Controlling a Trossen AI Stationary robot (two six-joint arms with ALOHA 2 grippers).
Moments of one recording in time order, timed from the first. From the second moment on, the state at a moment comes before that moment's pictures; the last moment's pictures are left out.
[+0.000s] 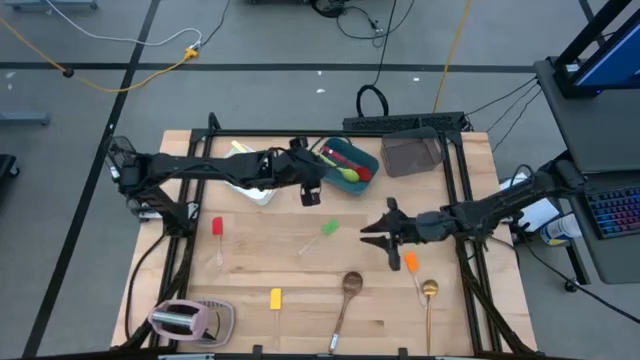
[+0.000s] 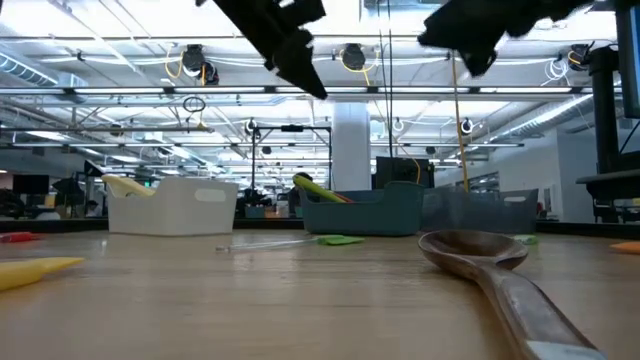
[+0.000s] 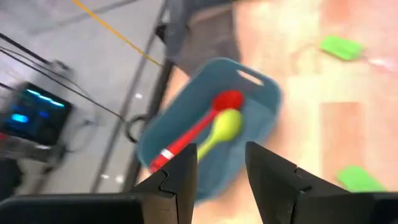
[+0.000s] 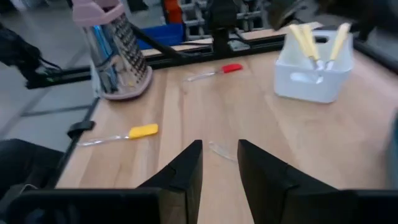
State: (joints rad) left arm 0.13 1.60 1.32 -0.38 -0.33 0.25; right arm 0.36 1.09 0.65 0.11 0.34 0.30
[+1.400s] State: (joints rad) left arm 0.12 1.57 1.32 -0.39 -0.25 0.09; right arm 0.84 1.59 0.87 -0.68 -0.24 2.32
